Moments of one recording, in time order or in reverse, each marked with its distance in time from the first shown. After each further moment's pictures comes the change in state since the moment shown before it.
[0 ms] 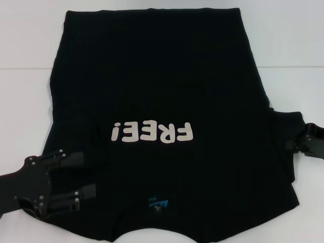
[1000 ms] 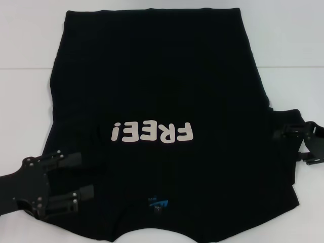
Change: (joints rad) left arm 0.008 0.000 -0.001 0.006 0.000 -0.001 0.011; right arm -0.007 0.000 0.073 0.017 0.003 -0.032 0.008
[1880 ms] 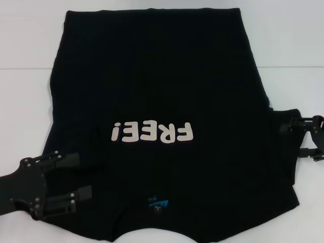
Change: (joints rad) left arm 0.006 0.004 -0.001 0.000 -0.003 0.002 0.000; right arm 0.003 -0.023 0.002 -0.013 0.000 -0.022 0.033
